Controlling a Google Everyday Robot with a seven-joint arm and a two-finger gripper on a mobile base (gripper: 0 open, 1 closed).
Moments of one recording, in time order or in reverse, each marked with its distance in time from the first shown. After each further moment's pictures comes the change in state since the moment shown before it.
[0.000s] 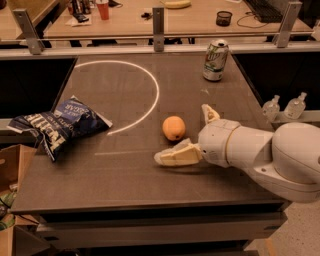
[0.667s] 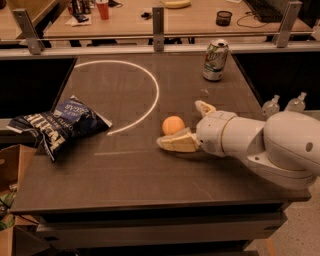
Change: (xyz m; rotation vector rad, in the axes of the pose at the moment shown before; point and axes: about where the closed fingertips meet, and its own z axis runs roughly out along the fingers) arm -0.003 -0.022 0.016 0.040 0.029 -0.014
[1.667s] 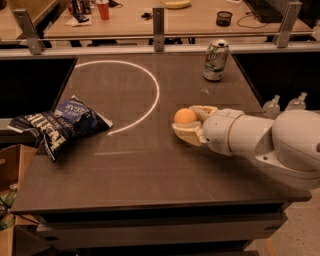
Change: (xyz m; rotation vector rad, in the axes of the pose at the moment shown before) arm -0.002 -0.005 -0.010 0.015 0.016 -0.011
